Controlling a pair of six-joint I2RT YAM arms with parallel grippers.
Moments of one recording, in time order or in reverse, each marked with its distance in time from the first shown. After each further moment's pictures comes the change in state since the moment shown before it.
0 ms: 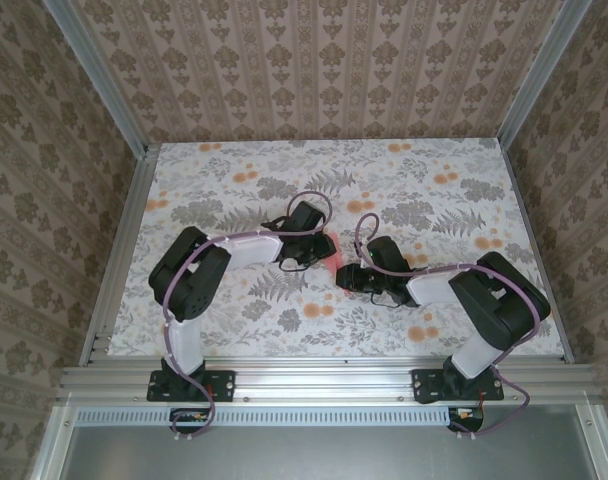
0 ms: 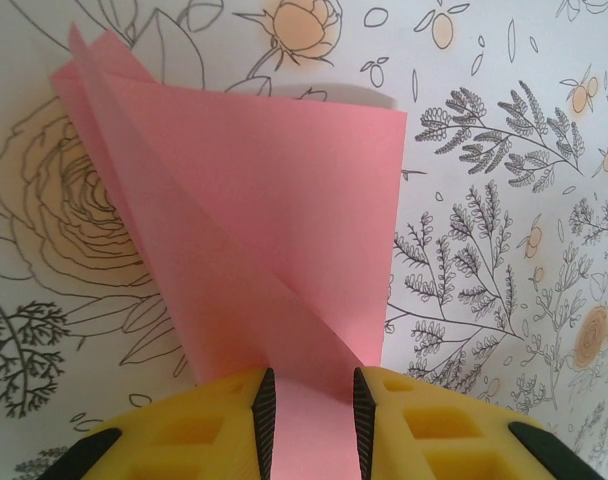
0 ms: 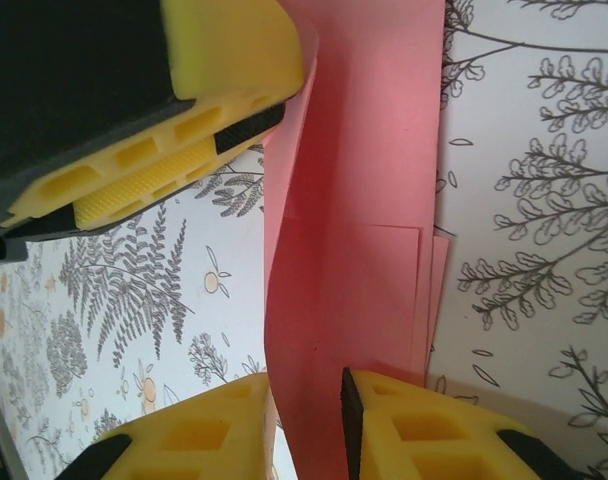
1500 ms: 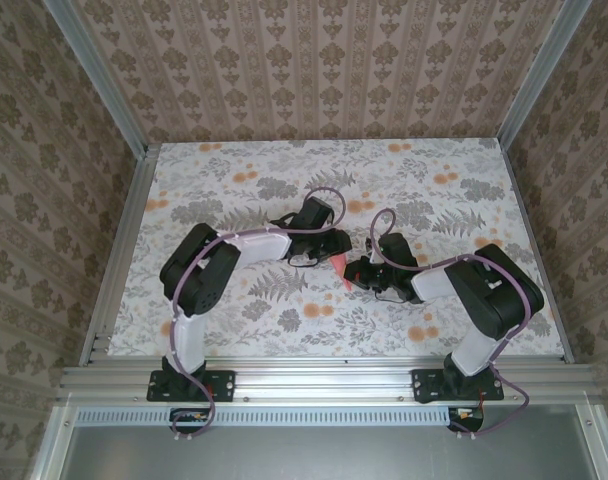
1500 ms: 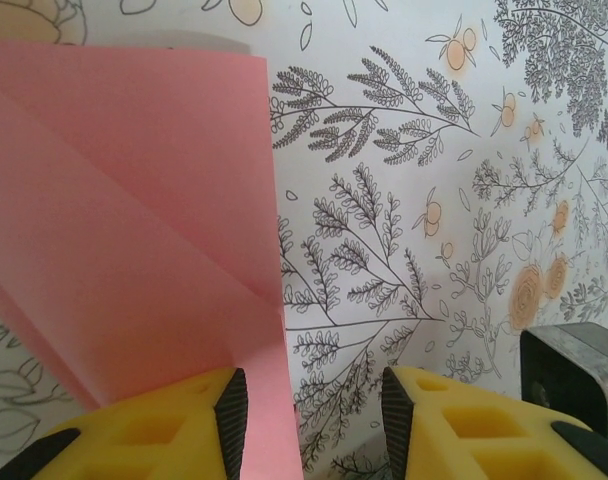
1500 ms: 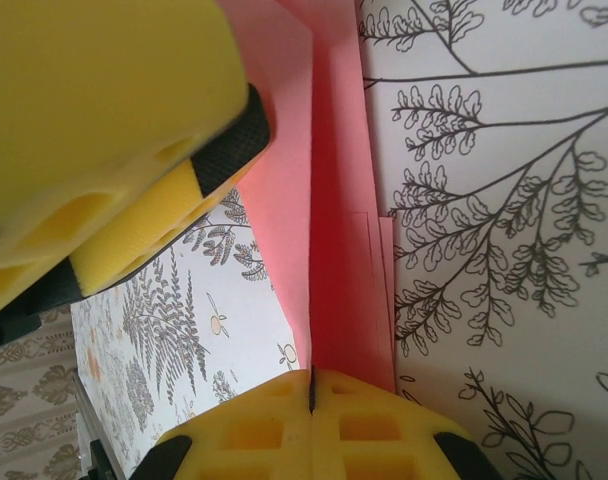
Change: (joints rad) left arm -0.022 0.073 0.084 0.063 0.090 0.098; right arm -0.103 0.069 -0.023 0.130 -0.134 0.215
